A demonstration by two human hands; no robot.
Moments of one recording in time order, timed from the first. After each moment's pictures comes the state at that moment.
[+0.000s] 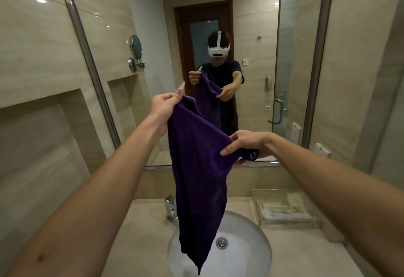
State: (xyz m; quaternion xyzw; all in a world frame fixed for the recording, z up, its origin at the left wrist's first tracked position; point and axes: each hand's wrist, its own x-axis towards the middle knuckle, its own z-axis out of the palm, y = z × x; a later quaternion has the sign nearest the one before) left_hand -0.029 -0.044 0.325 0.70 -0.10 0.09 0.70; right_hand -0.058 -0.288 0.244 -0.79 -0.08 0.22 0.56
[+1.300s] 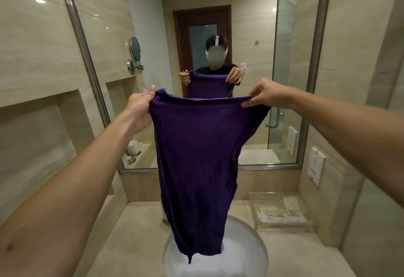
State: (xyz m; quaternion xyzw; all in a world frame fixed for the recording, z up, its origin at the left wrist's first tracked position) left_hand -0.004 0.007 0.338 0.61 -0.08 0.04 0.79; right_hand -0.052 -0.345 0.362 -0.93 -0.08 -0.06 0.35
